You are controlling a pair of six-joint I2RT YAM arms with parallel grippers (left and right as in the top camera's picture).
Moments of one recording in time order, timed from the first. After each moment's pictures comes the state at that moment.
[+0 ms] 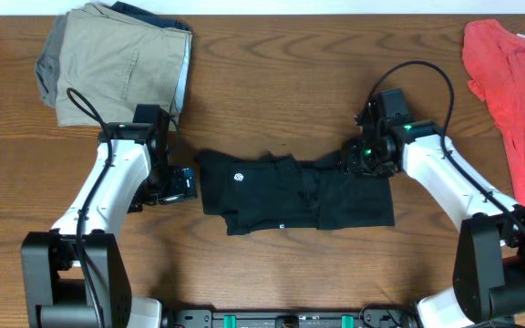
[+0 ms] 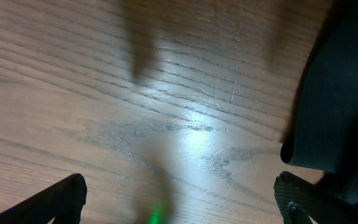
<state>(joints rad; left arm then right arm) -0.05 1.62 1.06 -1.11 -0.03 -0.28 0.22 1.70 1.06 -0.68 -0.25 0.34</state>
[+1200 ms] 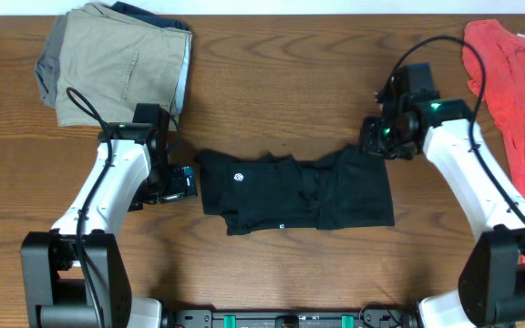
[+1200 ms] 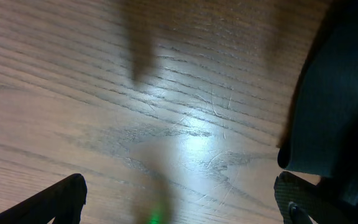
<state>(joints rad) -0.05 1.62 1.06 -1.10 -0.03 -0.28 0.15 1.67 1.23 -0.85 -0.23 0.33</state>
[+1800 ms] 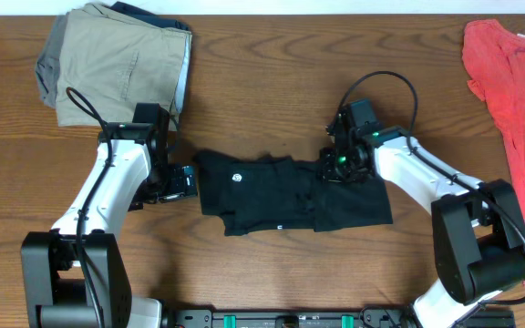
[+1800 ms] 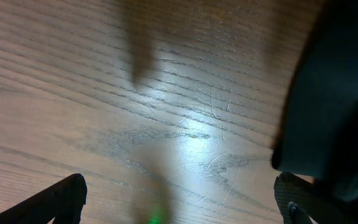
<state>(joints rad) -0.05 1.62 1.06 -1.09 -0.03 -0.28 0.34 1.81 1.04 -0.56 -0.35 0.40</state>
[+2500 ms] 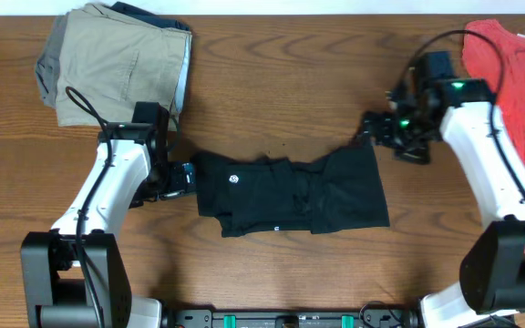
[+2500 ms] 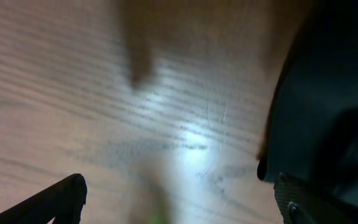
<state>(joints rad) -0.04 1.62 1.06 -1.05 -0.03 -0.28 0.03 1.72 1.41 -1.16 -0.30 0.28</state>
